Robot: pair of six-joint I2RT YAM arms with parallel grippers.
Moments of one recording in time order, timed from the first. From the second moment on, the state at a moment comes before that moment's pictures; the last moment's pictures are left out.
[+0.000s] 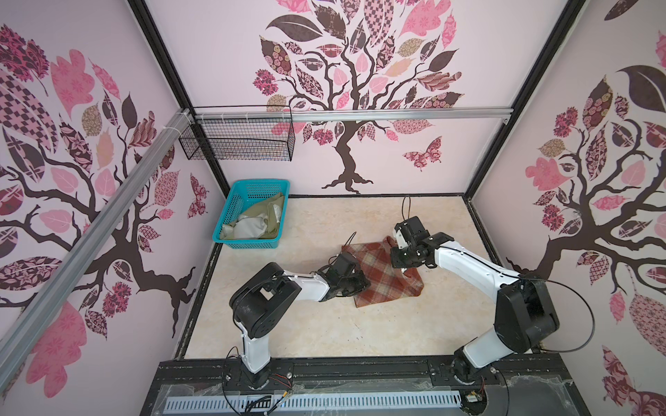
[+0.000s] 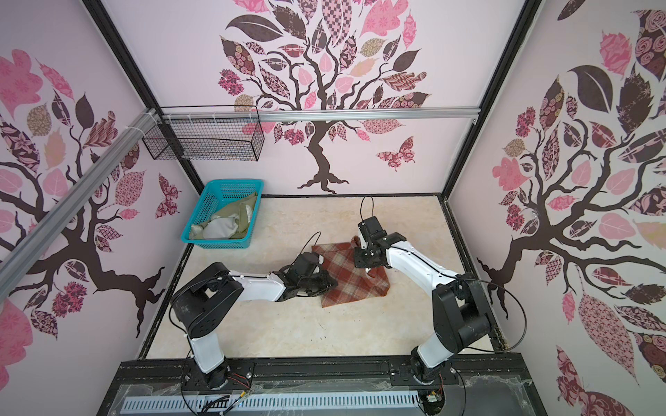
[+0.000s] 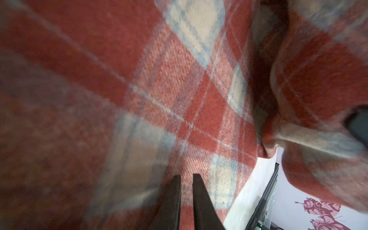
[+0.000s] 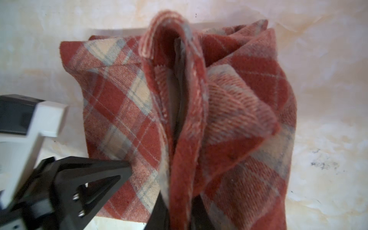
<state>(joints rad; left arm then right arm) -0.76 1.80 0.86 0.17 0.29 -1.02 0.43 1.57 1.12 -0.64 -0.08 0.34</state>
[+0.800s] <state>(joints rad) -0.69 1.76 0.84 0.01 0.27 -0.81 0.48 1.61 1.12 -0.70 -0.02 0.35</state>
